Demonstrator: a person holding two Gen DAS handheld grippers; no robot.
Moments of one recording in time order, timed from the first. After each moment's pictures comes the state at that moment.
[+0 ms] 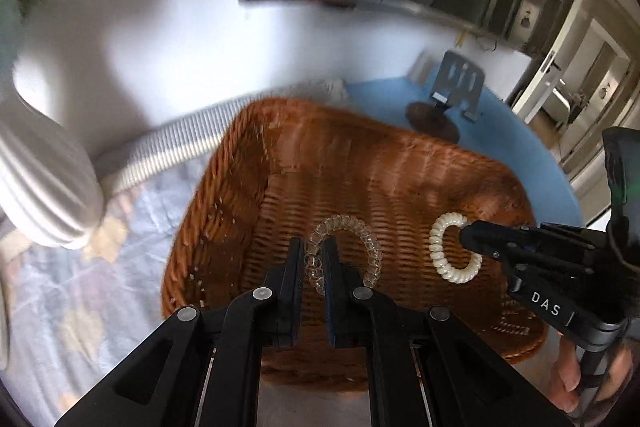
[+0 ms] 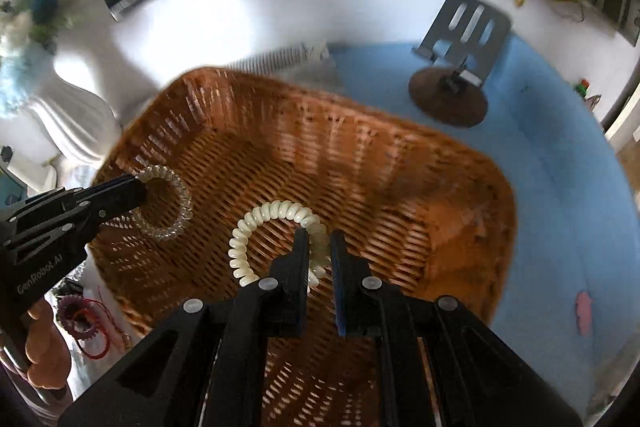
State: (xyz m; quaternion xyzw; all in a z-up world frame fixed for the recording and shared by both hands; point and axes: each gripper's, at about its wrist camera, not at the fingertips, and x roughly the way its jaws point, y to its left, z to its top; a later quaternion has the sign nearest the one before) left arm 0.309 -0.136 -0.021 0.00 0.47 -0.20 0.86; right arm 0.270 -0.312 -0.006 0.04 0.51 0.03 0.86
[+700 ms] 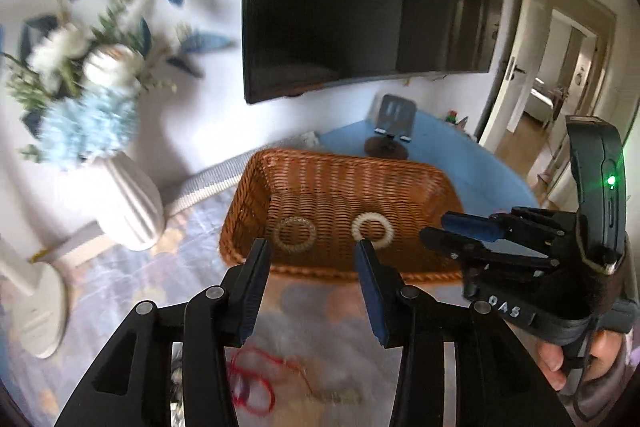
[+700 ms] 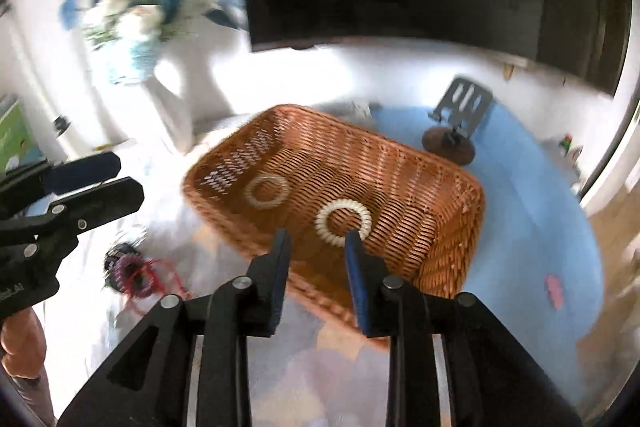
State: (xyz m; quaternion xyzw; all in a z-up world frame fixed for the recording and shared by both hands) left arm 0.170 -0.097 0.073 0.04 0.35 -0.22 0.91; right arm 0.148 -0.246 0.074 -0.02 0.39 0.04 0.92
